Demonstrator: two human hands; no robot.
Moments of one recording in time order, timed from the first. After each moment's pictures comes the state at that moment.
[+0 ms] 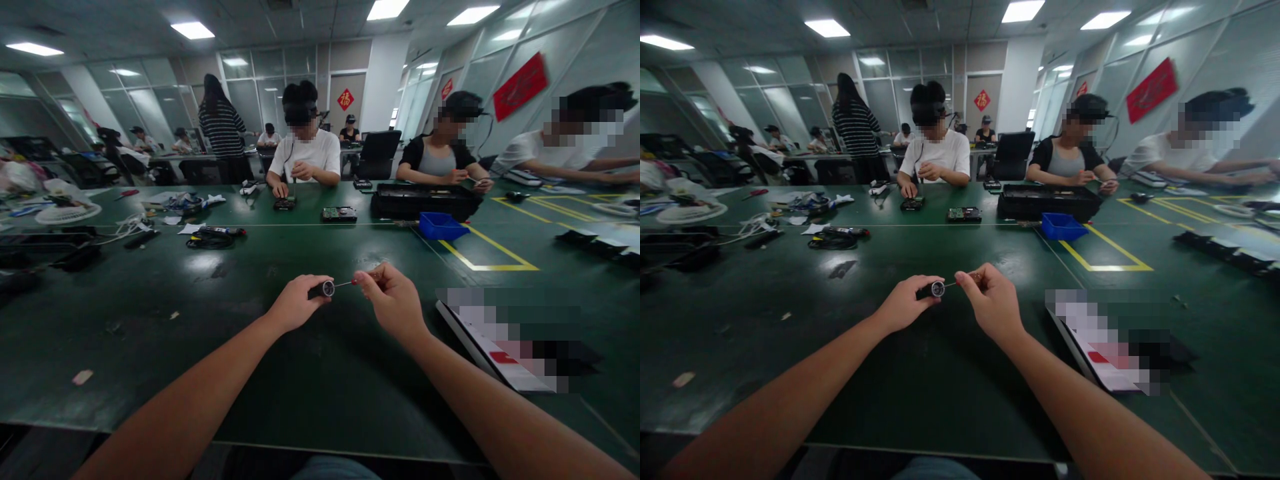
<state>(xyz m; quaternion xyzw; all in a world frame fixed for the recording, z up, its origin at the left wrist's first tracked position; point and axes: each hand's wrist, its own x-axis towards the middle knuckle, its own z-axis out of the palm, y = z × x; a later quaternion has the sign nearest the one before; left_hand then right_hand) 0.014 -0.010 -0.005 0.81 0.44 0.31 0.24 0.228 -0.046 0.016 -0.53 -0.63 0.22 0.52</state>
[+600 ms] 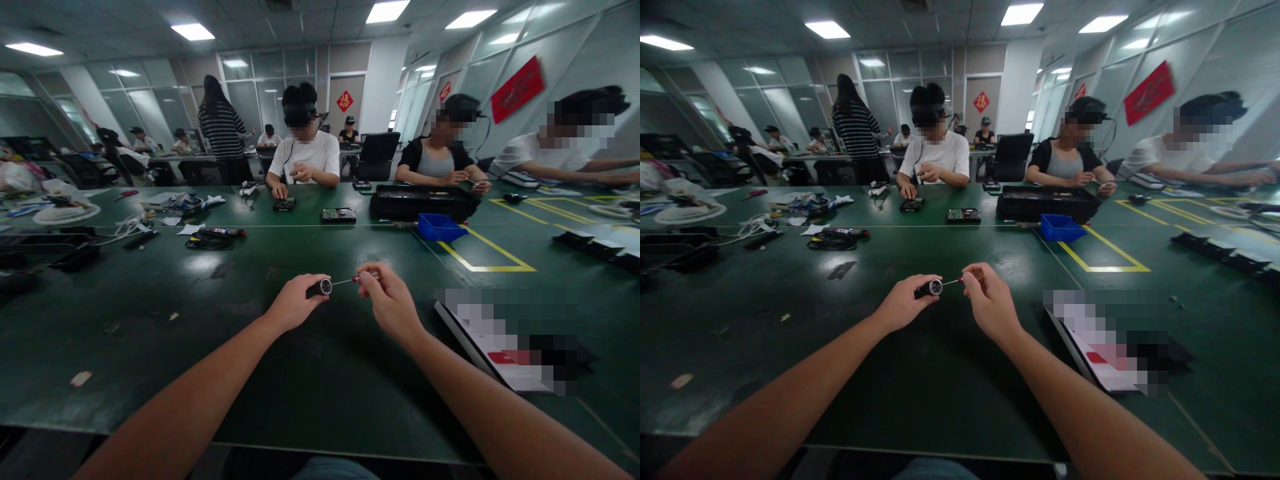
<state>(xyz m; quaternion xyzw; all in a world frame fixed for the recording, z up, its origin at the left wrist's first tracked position) 0.013 -0.009 -0.005 0.81 0.44 0.31 0.23 0.227 -0.044 0.017 -0.50 -0.65 0.26 0.51</state>
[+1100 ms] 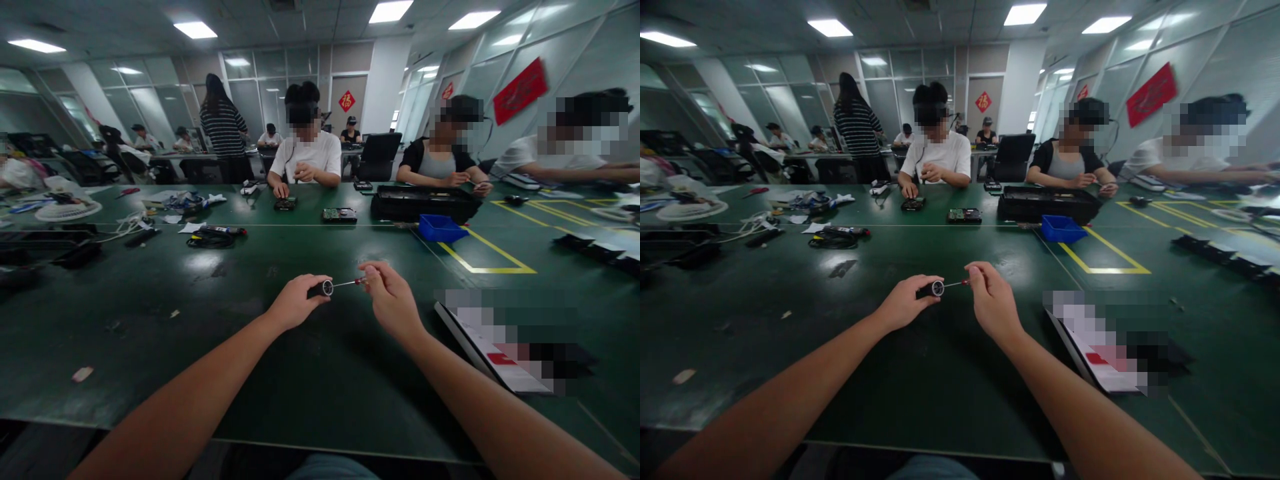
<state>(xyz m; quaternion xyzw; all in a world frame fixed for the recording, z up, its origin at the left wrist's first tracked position) 0.013 -0.009 -0.003 0.81 0.43 0.30 0.25 0.229 -0.042 0.014 -0.53 -0.63 0.25 0.51</state>
